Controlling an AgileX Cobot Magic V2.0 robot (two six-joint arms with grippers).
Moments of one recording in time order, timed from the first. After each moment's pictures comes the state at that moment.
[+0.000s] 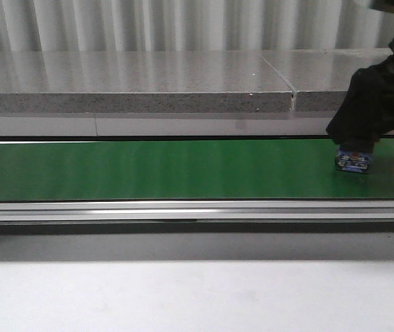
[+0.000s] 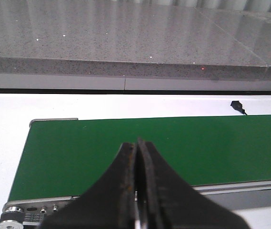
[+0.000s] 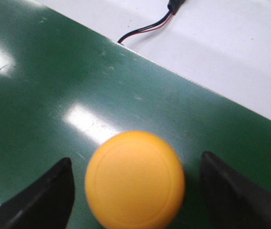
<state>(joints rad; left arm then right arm) -0.19 0.26 -0.41 -0.04 0.46 -0.04 0.02 1.53 -0.91 0.80 0.52 -1.05</state>
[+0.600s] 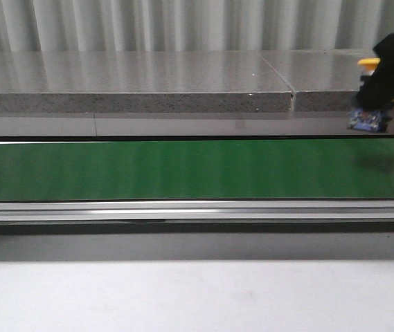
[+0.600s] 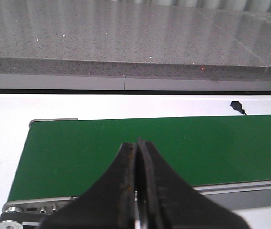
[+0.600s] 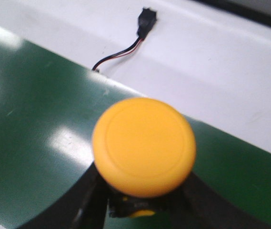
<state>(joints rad) -0.19 0.26 -0.41 -0.04 0.46 -0.04 -0.03 1.43 -0.91 0.80 0.49 -1.01</state>
